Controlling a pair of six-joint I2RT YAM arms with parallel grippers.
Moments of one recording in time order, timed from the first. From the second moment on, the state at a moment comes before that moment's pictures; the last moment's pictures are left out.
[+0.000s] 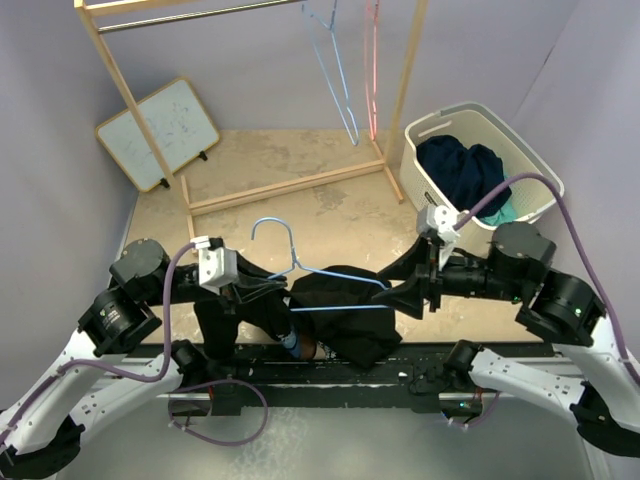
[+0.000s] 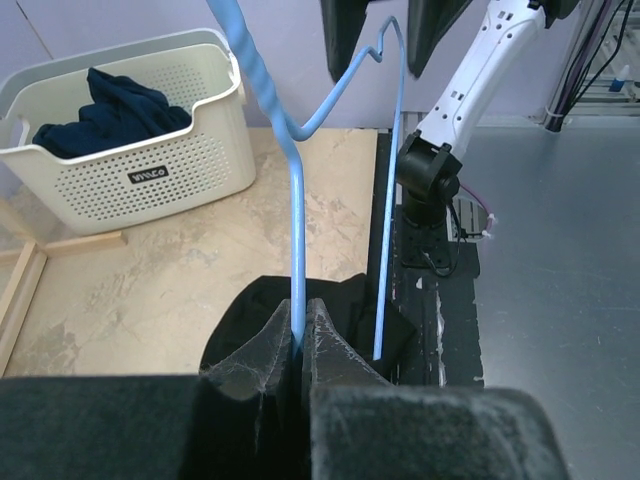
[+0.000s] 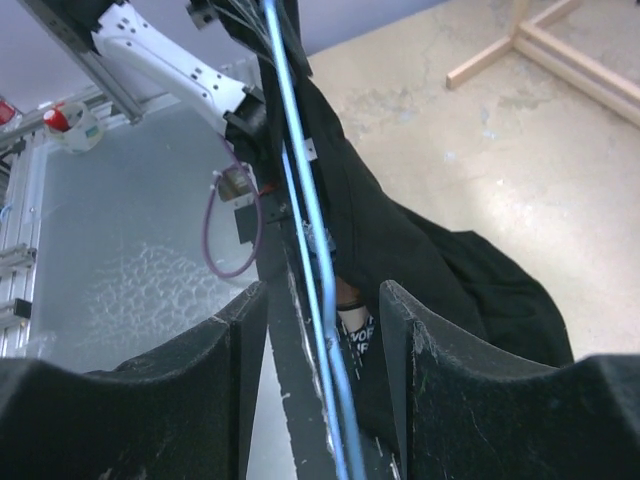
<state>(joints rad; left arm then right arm) -0.77 0.62 0.98 -0.39 0.64 0.08 0.87 0.76 1.32 -0.79 -0.44 0.11</state>
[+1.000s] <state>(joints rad) -0.77 0.53 0.91 -0.48 -0.06 -0.03 0.87 0.92 1.39 -0.90 -0.07 0.19</state>
